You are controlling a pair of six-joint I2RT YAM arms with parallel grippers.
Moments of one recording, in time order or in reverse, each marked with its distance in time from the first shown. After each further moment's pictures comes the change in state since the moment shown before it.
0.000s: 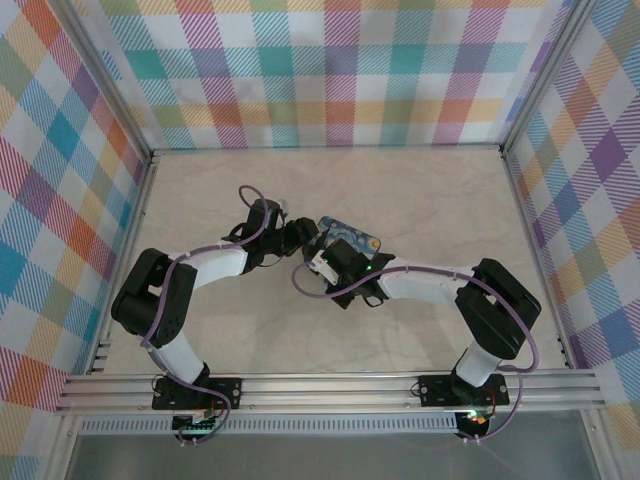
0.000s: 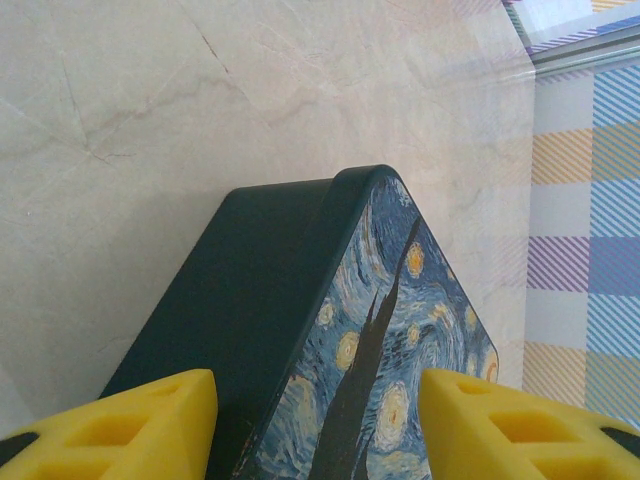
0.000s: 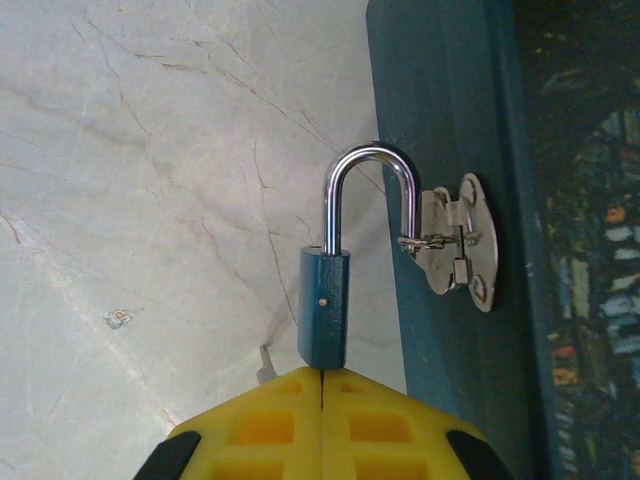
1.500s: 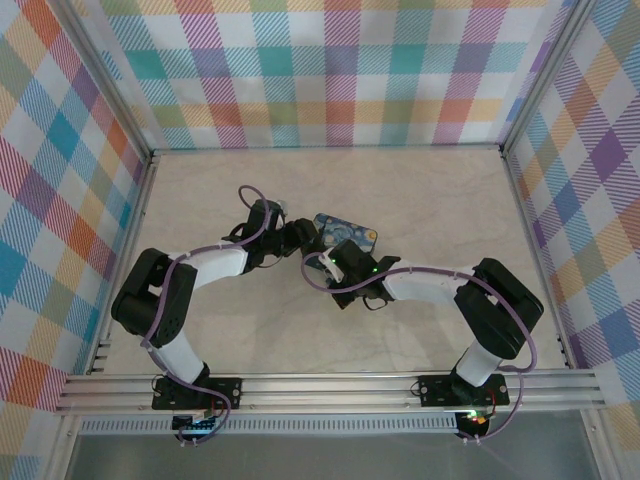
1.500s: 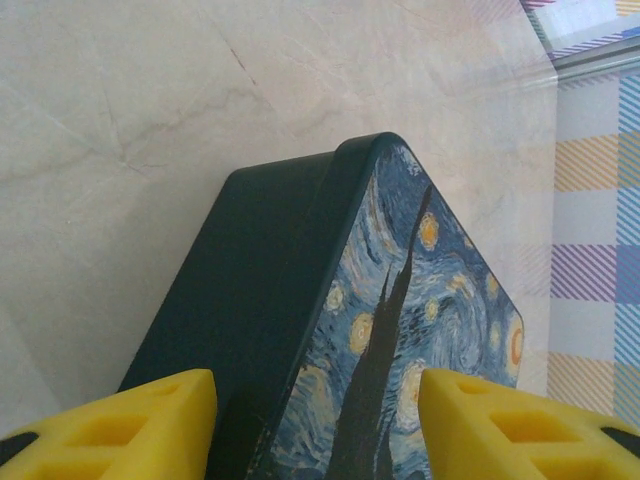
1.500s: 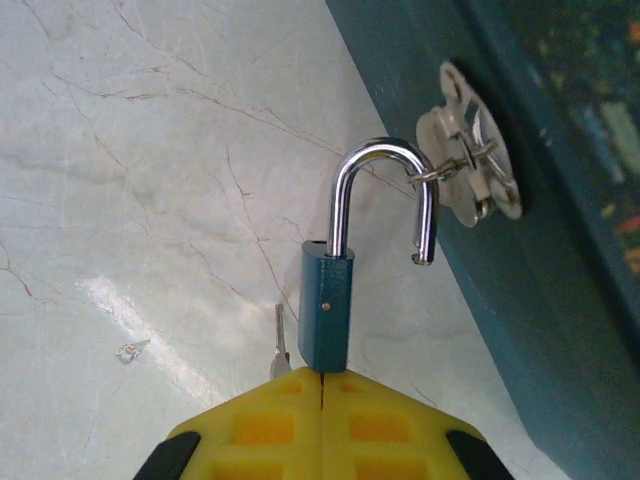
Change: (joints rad) left arm -0.001 0.000 0.002 -0.019 -0.037 0.020; right arm -0.039 -0.005 -0.068 0.100 -0.080 0.204
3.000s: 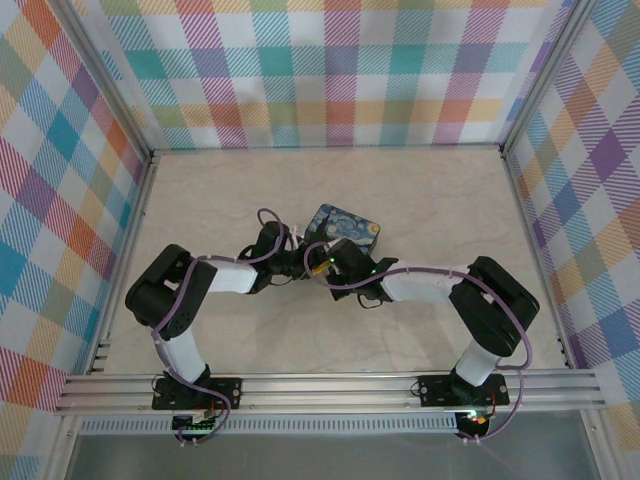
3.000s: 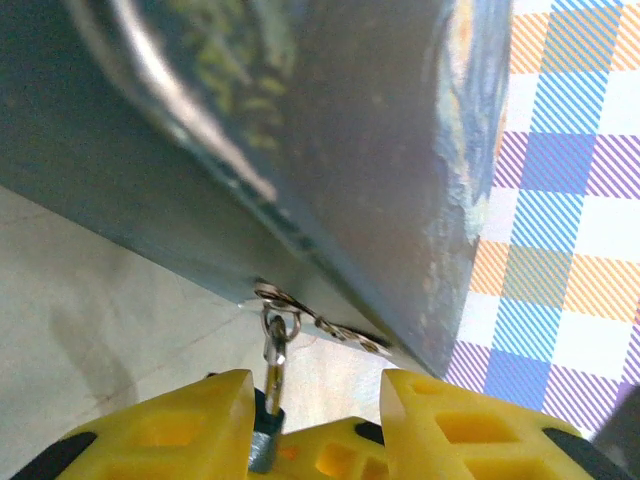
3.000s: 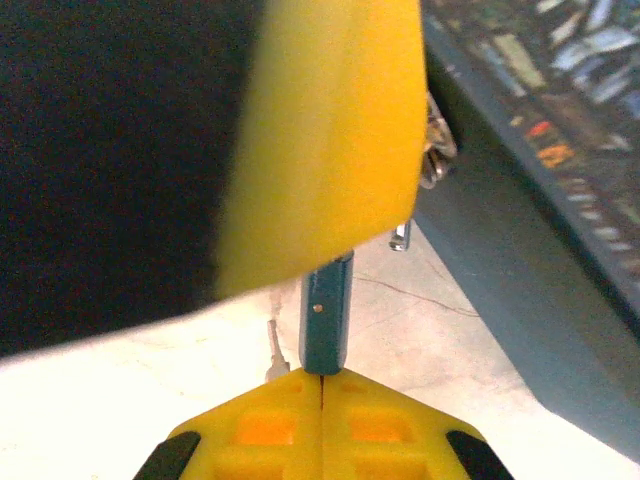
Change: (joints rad) left arm -0.085 0.063 -0.170 0.322 0.238 -0.207; right arm -0.001 0.024 -0.014 0.117 0.112 0.208
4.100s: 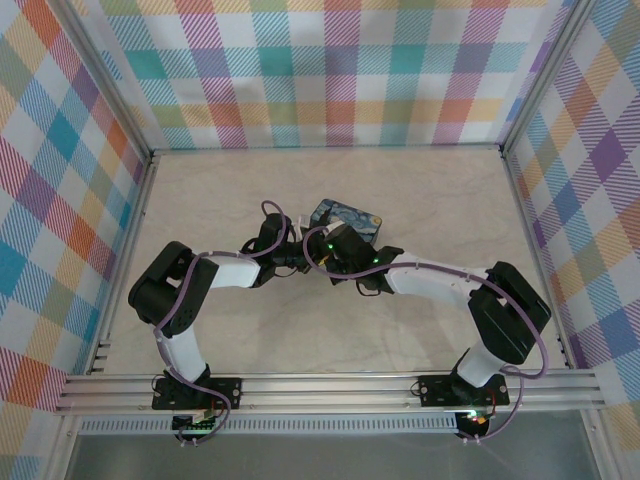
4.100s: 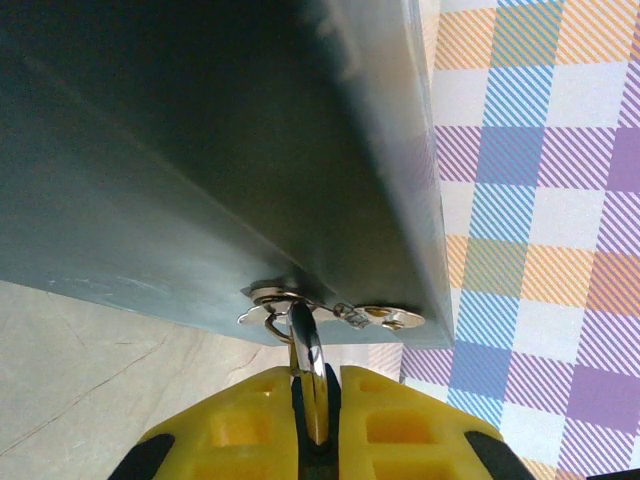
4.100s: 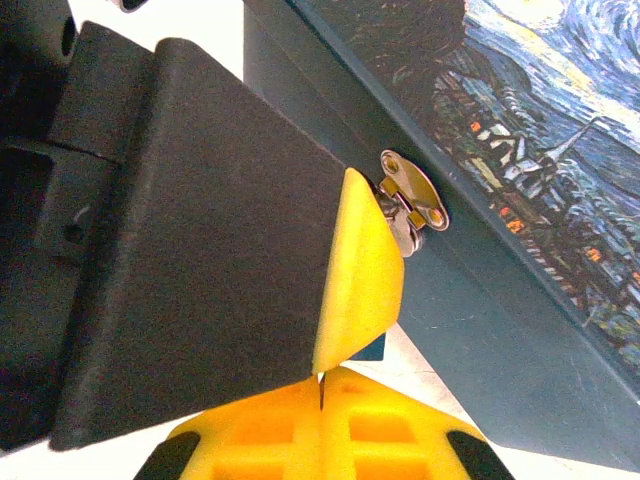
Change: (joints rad) left arm -0.008 0.037 0.077 0.032 0.053 -0.026; right arm 0.001 -0.068 0.116 -0.107 0.116 -0.017
